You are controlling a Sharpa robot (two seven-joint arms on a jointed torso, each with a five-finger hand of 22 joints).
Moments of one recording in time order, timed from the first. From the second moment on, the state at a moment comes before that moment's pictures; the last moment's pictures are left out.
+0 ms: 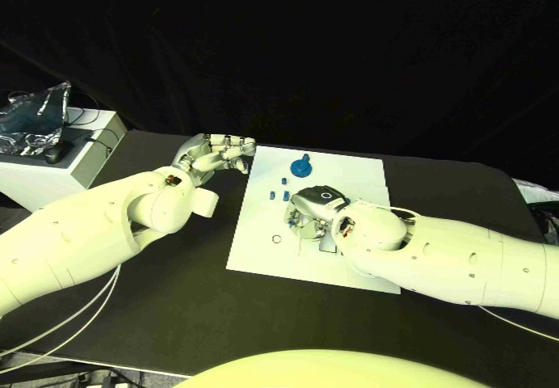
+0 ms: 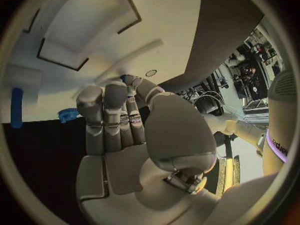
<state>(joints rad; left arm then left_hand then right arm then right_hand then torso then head) 1.02 -0.79 0.19 1.40 -0.25 -0.22 0.27 1.48 0.02 -0.11 0.04 0.34 1.02 0.18 0.09 0.07 1.17 0.10 0.15 0.07 1.08 0.03 0.94 0.39 0.11 1.08 0.04 0.35 1.17 1.10 -0.62 -0.12 1.52 -1.74 -0.33 -0.28 1.27 -0.07 0.40 -0.14 0.33 1.18 0.13 0.06 0.07 1.19 0.08 0.06 0.06 1.42 -0.03 0.97 0.52 0.11 1.34 -0.04 0.88 1.31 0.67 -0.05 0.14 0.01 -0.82</state>
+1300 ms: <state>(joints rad) 1.02 -0.80 0.19 1.41 -0.25 -0.22 0.27 1.48 0.03 -0.11 0.04 0.34 1.01 0.18 0.09 0.07 1.16 0.10 0.15 0.07 1.08 0.03 0.94 0.39 0.11 1.09 0.04 0.34 1.17 1.18 -0.92 -0.10 1.57 -1.49 -0.52 -0.17 1.35 -0.17 0.03 0.01 0.35 1.03 0.13 0.07 0.07 1.13 0.09 0.07 0.06 1.44 -0.02 0.92 0.51 0.12 1.37 -0.04 0.72 1.31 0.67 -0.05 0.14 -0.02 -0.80</state>
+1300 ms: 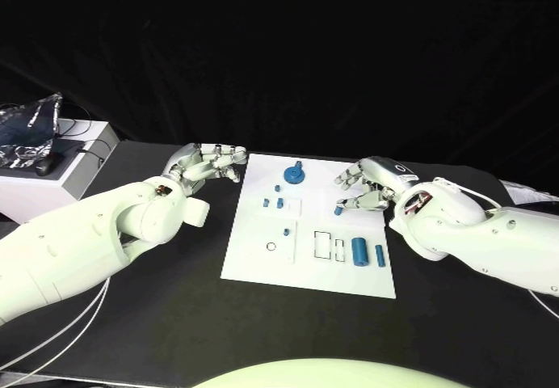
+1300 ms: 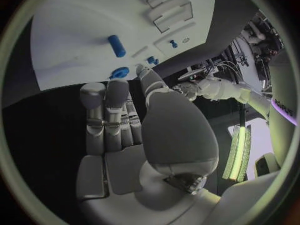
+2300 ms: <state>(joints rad) 1.02 -0.80 0.19 1.40 -0.25 -0.21 0.27 1.48 0.03 -0.11 0.04 0.34 1.01 0.18 0.09 0.07 1.17 0.10 0.15 0.07 1.08 0.03 0.94 0.39 0.11 1.09 0.04 0.34 1.17 1.18 -0.86 -0.10 1.49 -1.54 -0.30 -0.16 1.38 -0.12 0.17 -0.01 0.30 1.12 0.10 0.07 0.07 1.18 0.07 0.07 0.06 1.43 -0.04 0.94 0.53 0.12 1.38 -0.04 0.79 1.31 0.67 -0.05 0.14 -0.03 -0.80</state>
